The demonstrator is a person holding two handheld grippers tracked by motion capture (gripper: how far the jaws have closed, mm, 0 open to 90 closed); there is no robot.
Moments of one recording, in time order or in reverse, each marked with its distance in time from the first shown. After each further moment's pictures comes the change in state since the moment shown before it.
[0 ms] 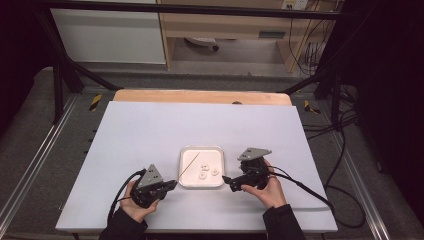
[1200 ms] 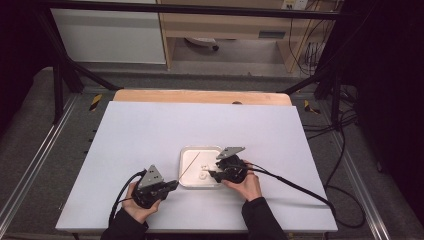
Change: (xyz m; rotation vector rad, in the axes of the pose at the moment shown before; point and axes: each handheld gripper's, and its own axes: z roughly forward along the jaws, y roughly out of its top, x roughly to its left) left arm -0.002 -0.002 0.004 -0.026 -0.009 -0.032; right arm 0.014 0.009 0.062 0.079 0.052 -0.035
